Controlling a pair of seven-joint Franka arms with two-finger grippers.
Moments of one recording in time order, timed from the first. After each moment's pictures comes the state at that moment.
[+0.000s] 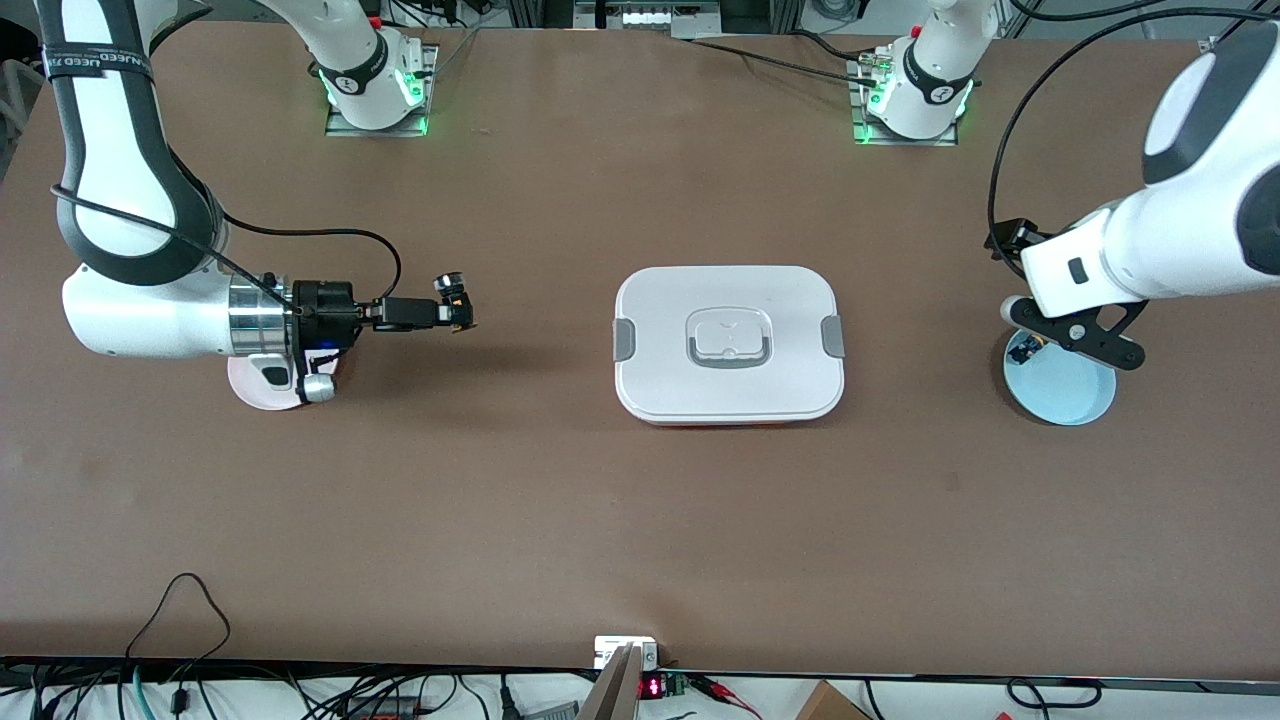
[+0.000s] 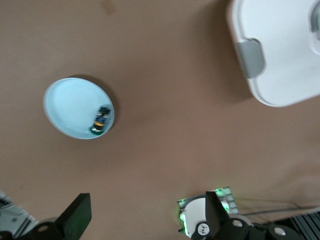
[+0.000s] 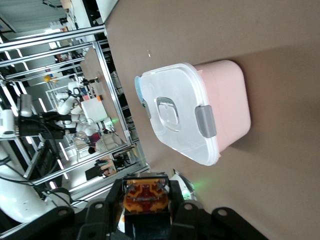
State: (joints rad) left arm 0.44 0.42 -0.85 -1.28 0.39 1.19 0.03; right arm 0.18 0.34 -0.06 -1.74 1.17 1.72 -0.17
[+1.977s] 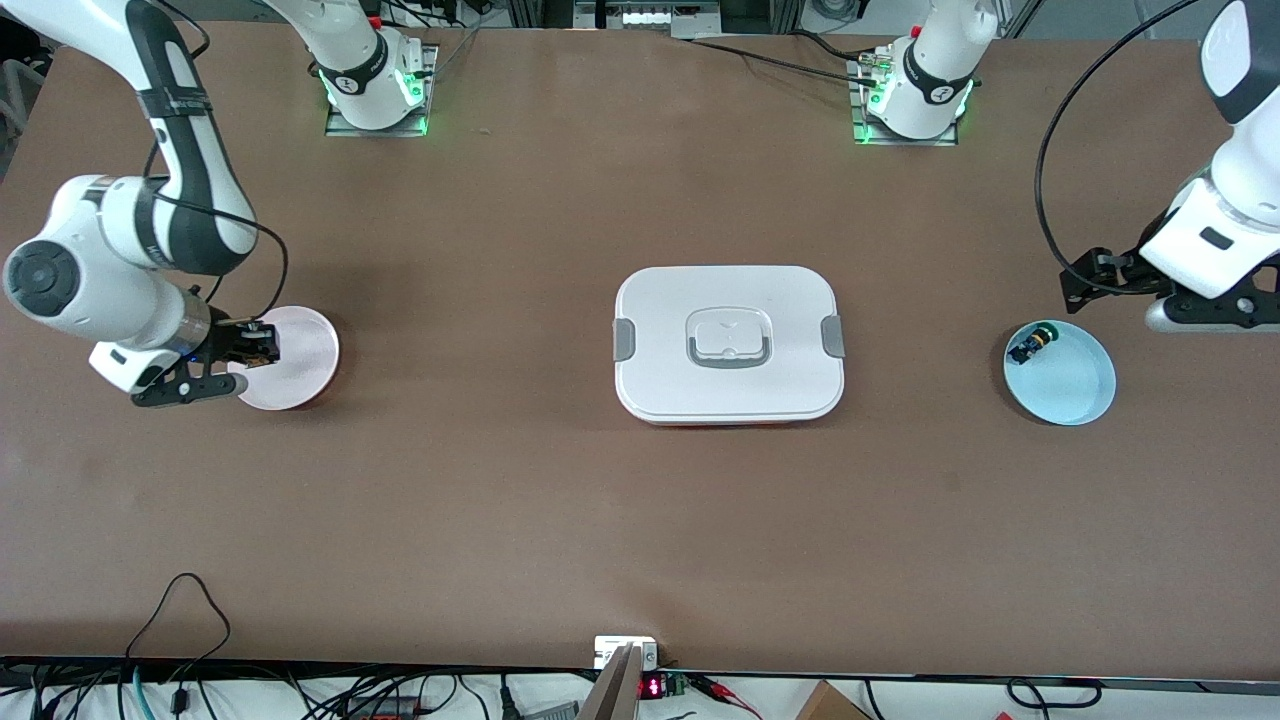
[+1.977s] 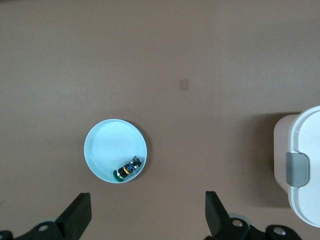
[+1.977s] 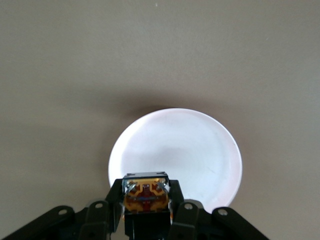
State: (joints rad) left arm -0.04 0.02 0.01 -1.72 0.11 1.79 -0.05; right arm 0.01 0.29 -0.06 -2.07 -0.04 2.31 -0.20
